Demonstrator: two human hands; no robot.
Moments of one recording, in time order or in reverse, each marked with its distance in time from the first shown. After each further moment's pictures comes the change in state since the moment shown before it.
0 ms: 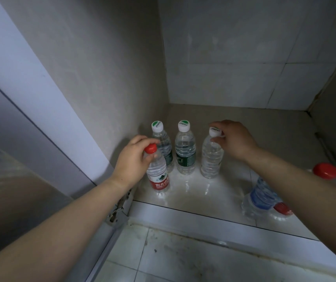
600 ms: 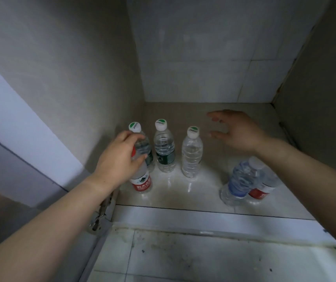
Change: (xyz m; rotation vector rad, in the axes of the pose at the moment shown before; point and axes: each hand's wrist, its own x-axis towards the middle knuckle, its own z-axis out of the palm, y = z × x) left_hand 0.014 0.019 -0.007 0.275 -0.136 0.075; right_hand -0.034 0.007 -0.062 -0.056 -0.027 0.018
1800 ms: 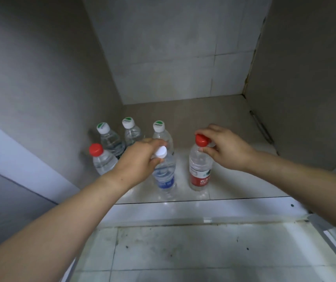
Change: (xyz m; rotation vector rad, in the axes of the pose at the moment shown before) left_hand -0.002 0.117 0.030 -0.047 -0.196 0.220; right_hand -0.092 0.036 -0.005 0.054 -0.023 -0.036
